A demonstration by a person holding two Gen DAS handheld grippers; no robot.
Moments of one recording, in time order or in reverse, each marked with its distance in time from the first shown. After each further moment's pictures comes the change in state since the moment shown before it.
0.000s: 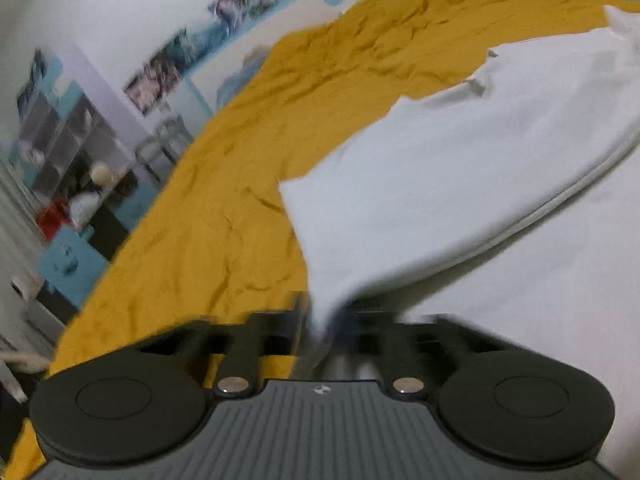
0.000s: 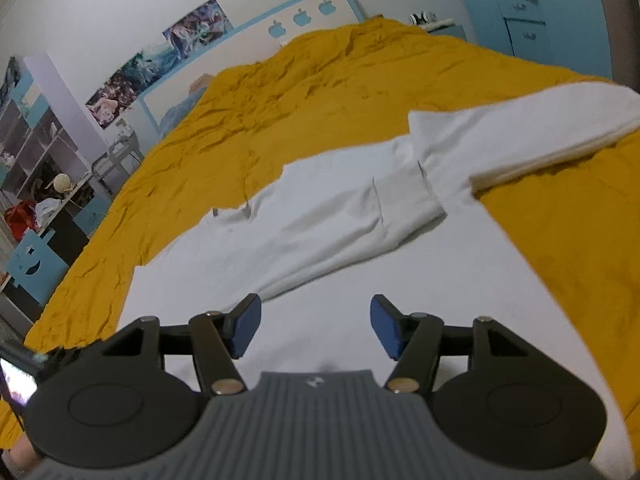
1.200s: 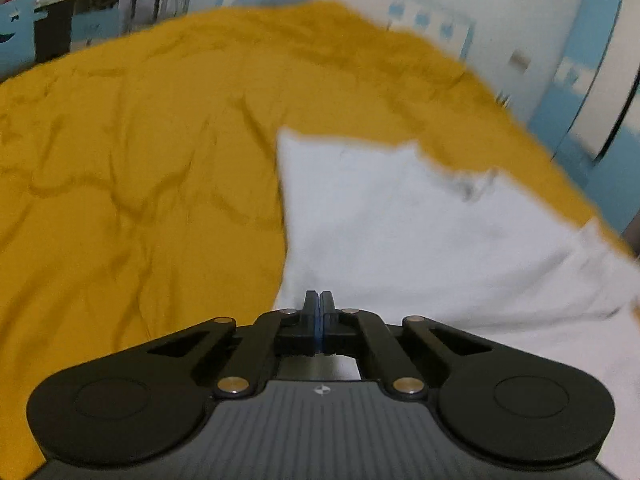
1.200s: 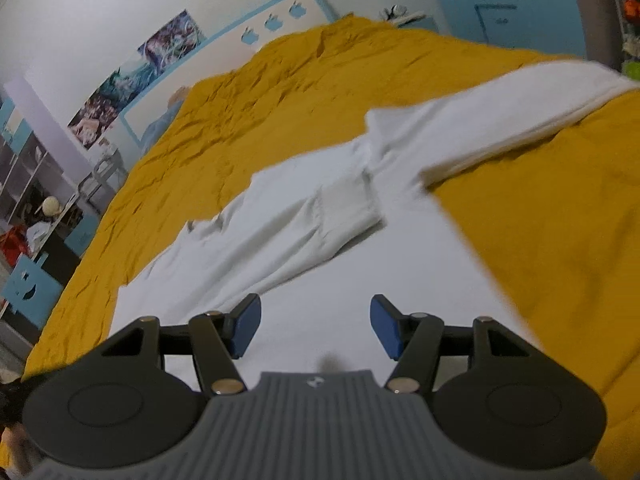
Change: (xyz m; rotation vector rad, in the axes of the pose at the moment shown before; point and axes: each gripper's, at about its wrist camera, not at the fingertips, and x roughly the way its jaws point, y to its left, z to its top) left arm -0.006 0.100 -0.037 -0.630 0.115 -0.449; right arm -0.020 -0.040 0.009 0.074 -0.028 -0.028
